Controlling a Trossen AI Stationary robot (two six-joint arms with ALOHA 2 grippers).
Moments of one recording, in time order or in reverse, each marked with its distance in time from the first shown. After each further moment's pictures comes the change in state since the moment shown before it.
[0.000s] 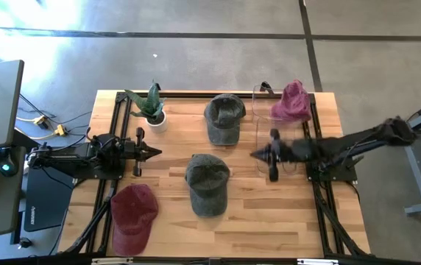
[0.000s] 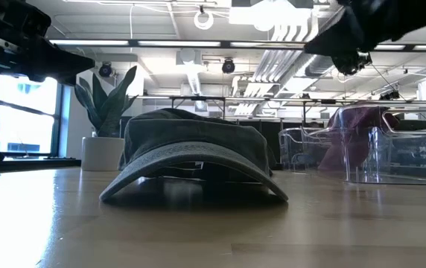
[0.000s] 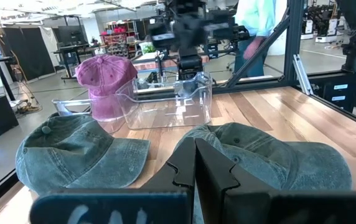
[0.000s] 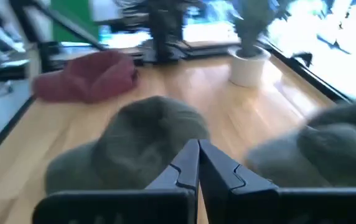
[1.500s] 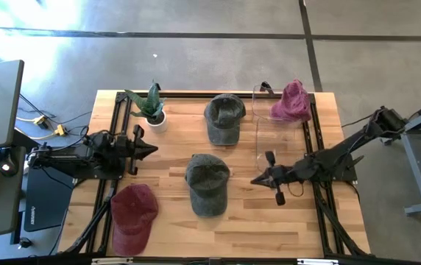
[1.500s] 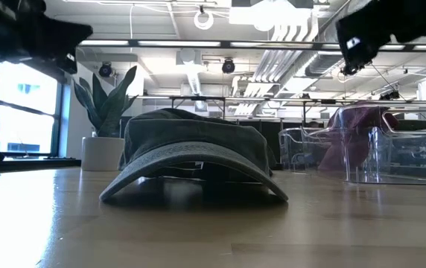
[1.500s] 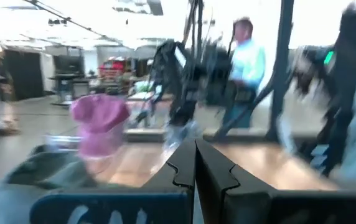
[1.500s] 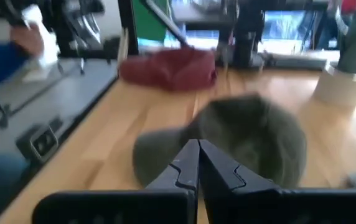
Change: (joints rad) left arm 0.000 0.000 0.000 0.225 0.033 -0.191; right arm 0.303 0.143 -0.063 0.239 0.036 -0.036
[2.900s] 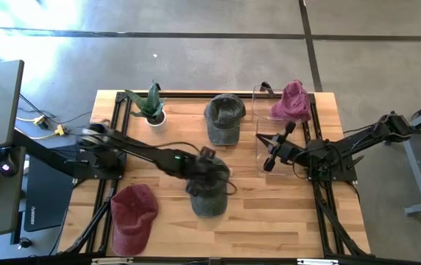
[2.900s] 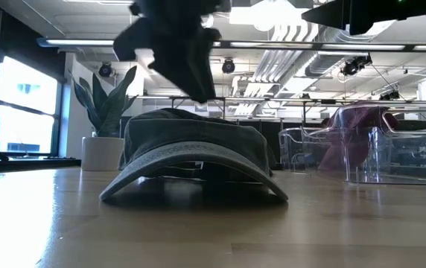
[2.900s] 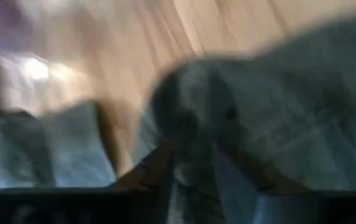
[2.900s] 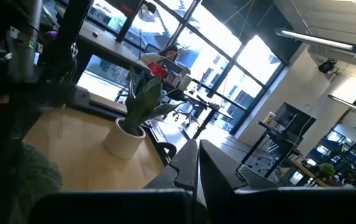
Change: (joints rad) left arm -0.265 1.788 1.396 -0.890 -0.385 0.390; right arm -0.185 -0.124 0.001 0.262 0.442 -0.745
